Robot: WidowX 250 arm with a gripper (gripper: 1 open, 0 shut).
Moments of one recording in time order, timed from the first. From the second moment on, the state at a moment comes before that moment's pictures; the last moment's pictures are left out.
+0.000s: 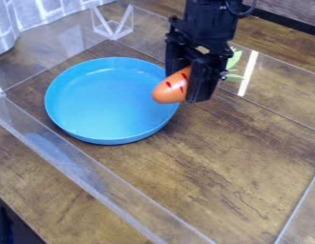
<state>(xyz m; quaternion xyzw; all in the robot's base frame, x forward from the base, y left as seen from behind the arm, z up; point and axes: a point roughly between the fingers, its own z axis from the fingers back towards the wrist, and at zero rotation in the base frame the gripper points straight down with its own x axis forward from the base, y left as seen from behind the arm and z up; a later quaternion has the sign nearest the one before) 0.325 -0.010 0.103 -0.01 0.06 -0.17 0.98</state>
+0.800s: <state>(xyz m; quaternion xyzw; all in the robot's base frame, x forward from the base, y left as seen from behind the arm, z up) 0.318 -0.044 0.094 -0.03 0.06 -0.19 0.98</state>
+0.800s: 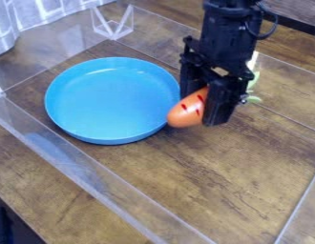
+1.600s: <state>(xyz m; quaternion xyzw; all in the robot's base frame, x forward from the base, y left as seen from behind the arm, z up) 0.314 -0.059 0.088 -0.05 0.06 -0.17 0.98</state>
